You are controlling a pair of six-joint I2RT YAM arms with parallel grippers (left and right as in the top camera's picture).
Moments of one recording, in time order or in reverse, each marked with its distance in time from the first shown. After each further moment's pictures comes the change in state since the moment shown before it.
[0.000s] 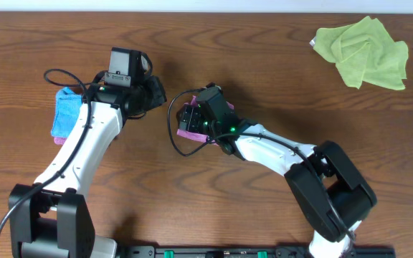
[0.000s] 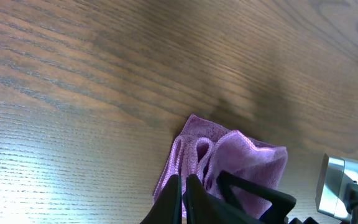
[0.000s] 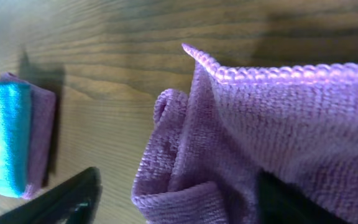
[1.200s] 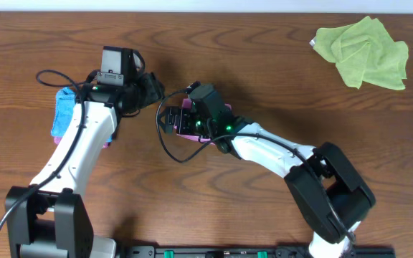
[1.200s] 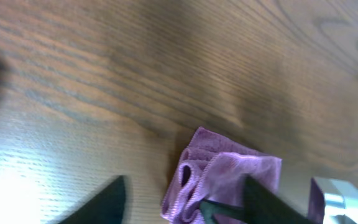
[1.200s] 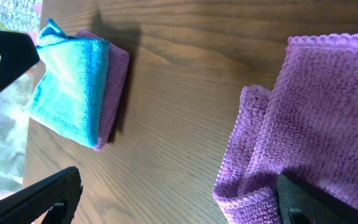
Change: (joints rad) left arm 0.040 -0.008 0.000 0.014 -0.001 0.004; right arm 0.018 -0.003 0.048 0.014 -0.217 -0.033
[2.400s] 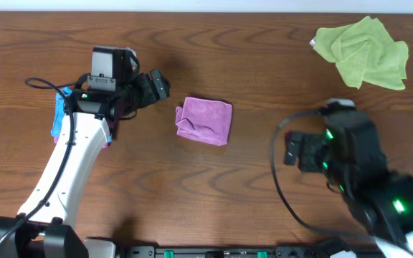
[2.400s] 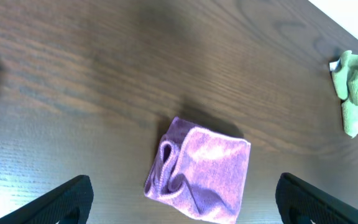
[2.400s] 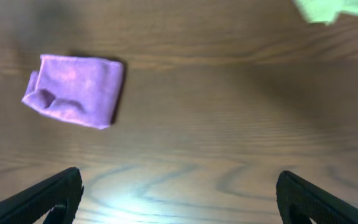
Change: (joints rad) left arm 0.002 -0.114 0.000 -0.066 0.053 -0.005; right arm -0.318 -1.000 0.029 -1.178 0.507 -0.416
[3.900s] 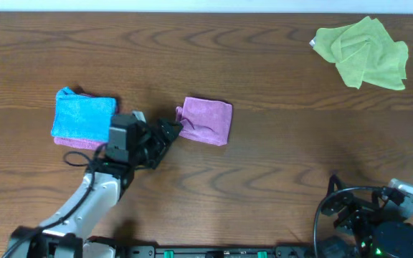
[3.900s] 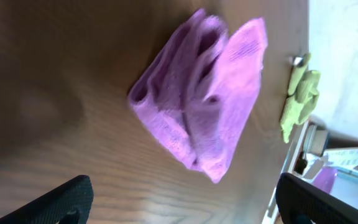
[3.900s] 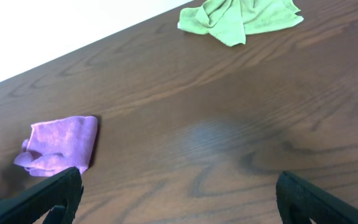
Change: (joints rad) left arm -0.077 -0.155 -0.727 0.728 0.201 -0.589; right arm 0.000 -0.679 -0.316 -0.037 0.210 0.187
